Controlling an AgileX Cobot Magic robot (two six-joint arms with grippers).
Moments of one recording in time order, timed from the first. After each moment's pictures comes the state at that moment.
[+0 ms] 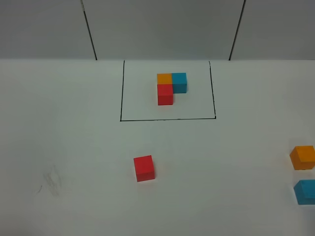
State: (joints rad) left arm 0.02 0.21 -0.51 -0.03 1.07 -0.06; right arm 0.14 0.60 -0.77 -0.14 0.94 0.03
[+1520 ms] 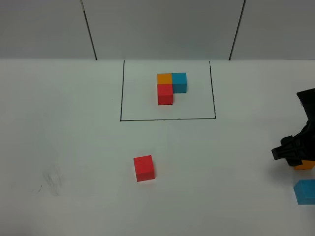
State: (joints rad) left arm 0.02 0.21 -0.51 -0.03 1.07 -0.06; right arm 0.14 1.54 -0.78 -0.33 0.52 0.27
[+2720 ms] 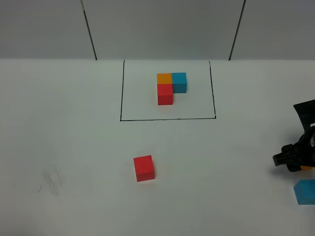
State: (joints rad) left arm 0.02 0.21 -0.51 -0.03 1.07 -0.06; right arm 0.08 1.75 -0.78 -0.52 0.39 0.44
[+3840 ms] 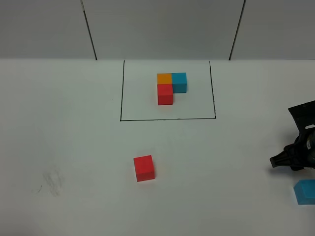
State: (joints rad) left arm 0.02 0.21 -0.51 -0.03 1.07 -0.06; right arm 0.07 1.81 -0.78 -0.58 0.29 0.44
